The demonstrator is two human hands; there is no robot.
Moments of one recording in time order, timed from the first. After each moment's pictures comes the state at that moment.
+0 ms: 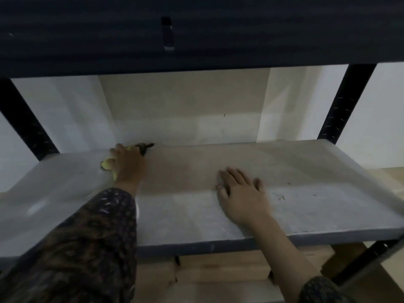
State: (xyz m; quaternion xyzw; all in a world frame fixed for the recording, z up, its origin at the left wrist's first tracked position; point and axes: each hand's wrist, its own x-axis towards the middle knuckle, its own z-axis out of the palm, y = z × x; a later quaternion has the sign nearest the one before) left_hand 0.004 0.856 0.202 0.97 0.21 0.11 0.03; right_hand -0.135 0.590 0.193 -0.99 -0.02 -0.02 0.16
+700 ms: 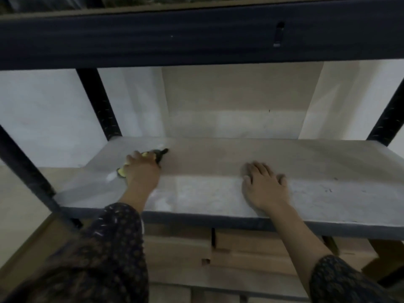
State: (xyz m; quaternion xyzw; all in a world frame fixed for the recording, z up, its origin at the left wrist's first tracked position) left_hand -0.097 0.939 0.216 0.97 0.23 0.02 -0.02; right_hand -0.146 0.652 0.202 -0.99 0.00 -0.01 0.16
